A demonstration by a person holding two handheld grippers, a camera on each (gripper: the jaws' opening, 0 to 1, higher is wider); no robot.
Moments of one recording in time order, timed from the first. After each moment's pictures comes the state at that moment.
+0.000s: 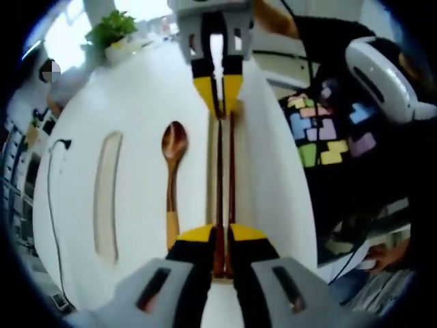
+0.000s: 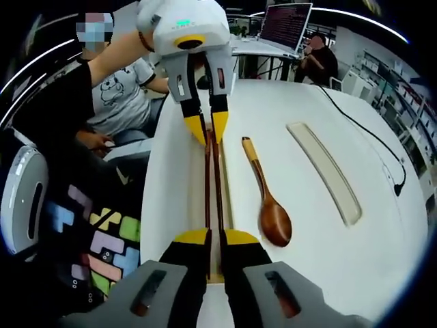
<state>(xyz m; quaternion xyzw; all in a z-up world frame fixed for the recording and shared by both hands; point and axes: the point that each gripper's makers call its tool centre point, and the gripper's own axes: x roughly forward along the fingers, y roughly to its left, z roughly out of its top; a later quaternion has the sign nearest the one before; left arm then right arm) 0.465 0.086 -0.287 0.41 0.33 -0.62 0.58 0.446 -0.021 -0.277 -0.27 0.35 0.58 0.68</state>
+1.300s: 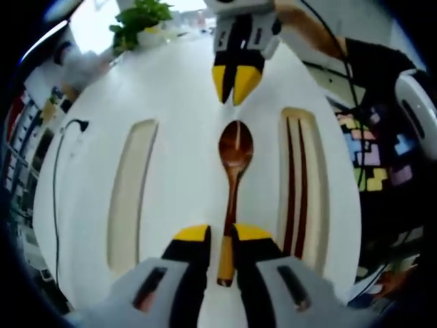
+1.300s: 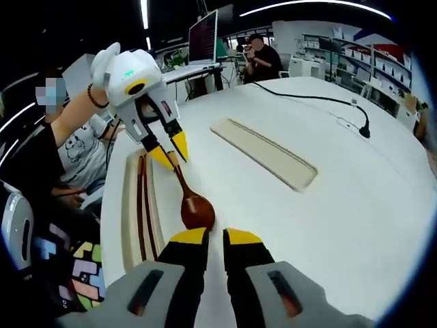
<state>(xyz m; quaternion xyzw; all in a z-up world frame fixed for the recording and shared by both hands) 0.531 0.050 -0.311 0.37 0.35 -0.57 0.64 0.532 -0.069 -0.296 -0.11 0.37 0.49 0.78</state>
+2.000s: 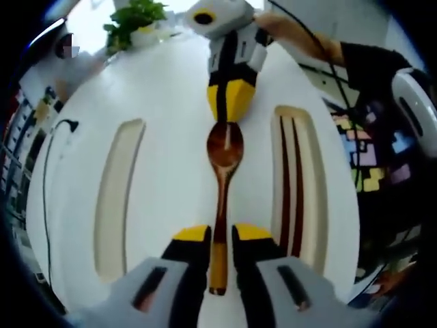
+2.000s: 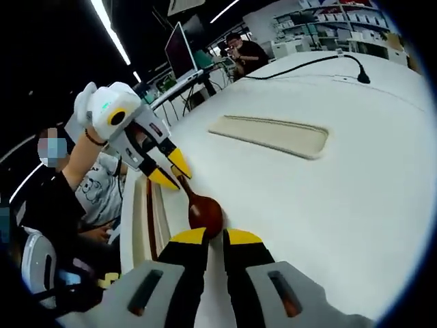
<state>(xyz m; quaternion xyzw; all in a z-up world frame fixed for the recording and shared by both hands) 0.524 0.046 -0.324 0.37 0.36 -0.59 0.63 0.521 -0.053 -0.319 0.05 0.41 0.50 0.76</state>
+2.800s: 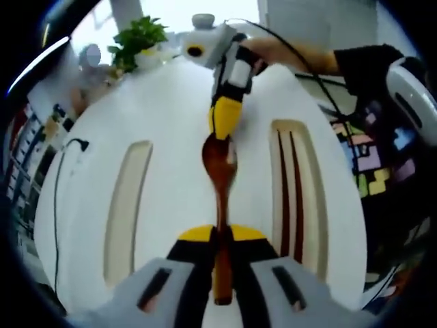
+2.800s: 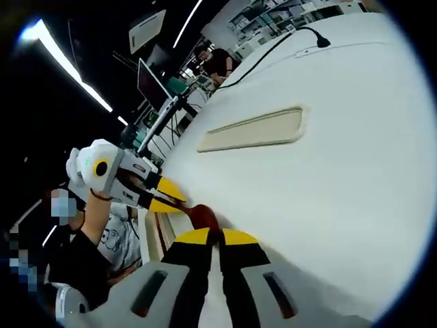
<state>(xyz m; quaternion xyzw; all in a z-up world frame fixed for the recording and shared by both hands) 0.521 0.037 -0.308 0.35 0.28 -0.60 0.66 0.528 -0.053 -0.308 0.22 0.43 0.44 0.76</state>
